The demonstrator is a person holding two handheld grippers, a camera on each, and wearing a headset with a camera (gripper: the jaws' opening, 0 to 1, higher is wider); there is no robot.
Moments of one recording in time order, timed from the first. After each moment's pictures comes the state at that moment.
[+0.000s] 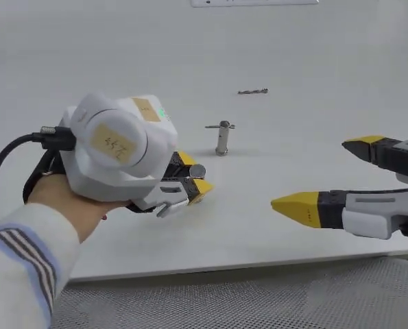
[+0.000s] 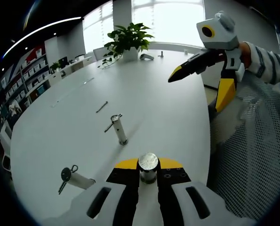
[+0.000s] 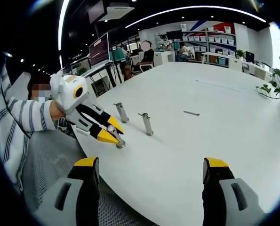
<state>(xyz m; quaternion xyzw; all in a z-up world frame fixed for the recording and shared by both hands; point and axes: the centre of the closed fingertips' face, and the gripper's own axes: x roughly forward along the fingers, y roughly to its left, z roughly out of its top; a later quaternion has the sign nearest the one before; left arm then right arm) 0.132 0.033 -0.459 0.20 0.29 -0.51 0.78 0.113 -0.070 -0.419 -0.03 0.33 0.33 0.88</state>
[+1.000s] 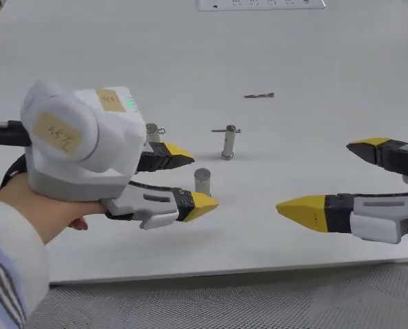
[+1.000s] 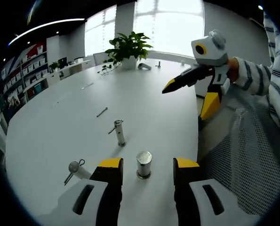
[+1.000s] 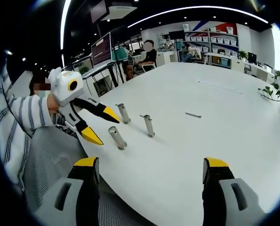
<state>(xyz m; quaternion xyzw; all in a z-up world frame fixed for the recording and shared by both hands) 0.117 0.051 -0.432 0.14 0.28 -0.53 0.79 0.114 -0.067 -0.416 -0.03 0.33 0.34 0.88</state>
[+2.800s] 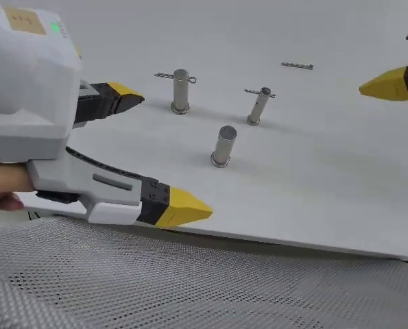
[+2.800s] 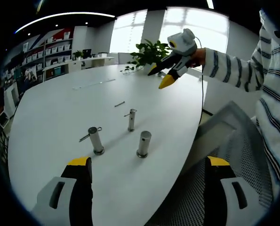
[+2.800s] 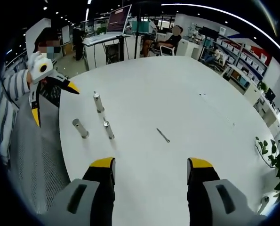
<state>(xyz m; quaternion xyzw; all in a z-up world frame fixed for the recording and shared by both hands) 0.085 0.095 -0.419 0.06 0.30 -0.46 0.83 0.228 -0.103 -0.392 -0.27 0.34 0.41 0.80</state>
